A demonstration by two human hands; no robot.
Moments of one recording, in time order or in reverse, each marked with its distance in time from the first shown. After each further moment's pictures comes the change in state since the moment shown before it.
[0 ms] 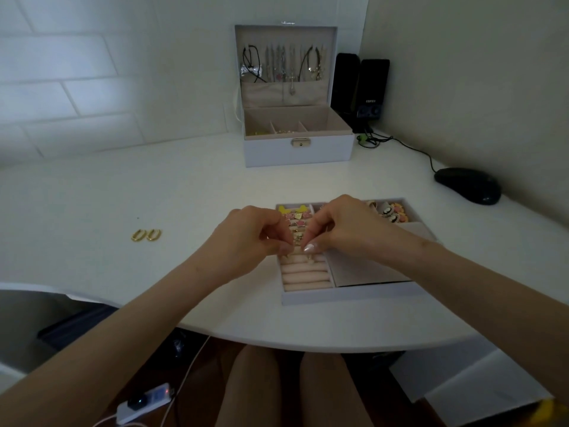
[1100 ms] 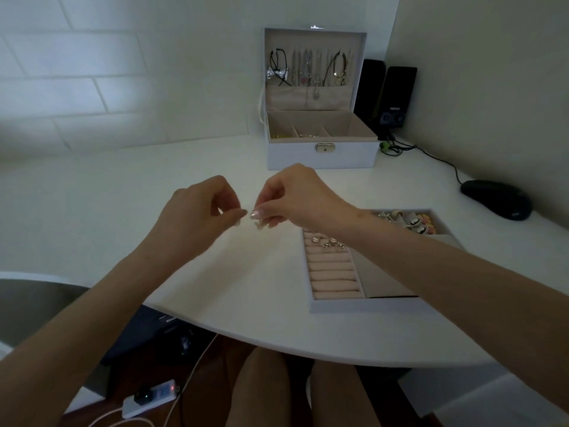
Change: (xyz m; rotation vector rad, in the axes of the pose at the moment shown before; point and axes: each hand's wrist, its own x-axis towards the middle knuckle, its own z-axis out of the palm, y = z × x) left_hand -0.014 -0.053 -0.054 0.155 0.353 -0.062; right_hand 0.061 -0.061 0.033 0.195 0.028 -0.203
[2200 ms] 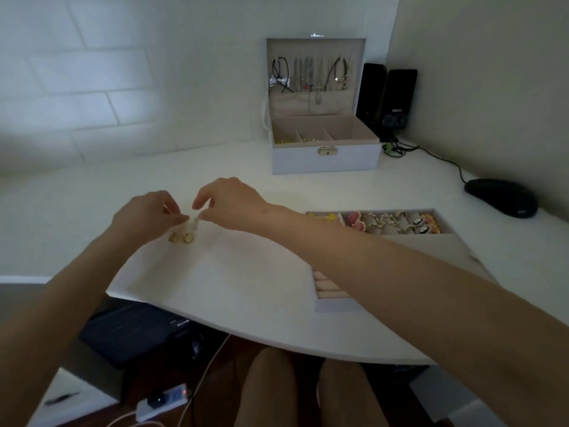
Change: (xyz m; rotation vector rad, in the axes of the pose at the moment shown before) left_hand 0.038 -0.102 -0.019 0.336 -0.121 -0.391; right_hand 0.068 -0.017 0.070 -0.400 -0.070 -0.177
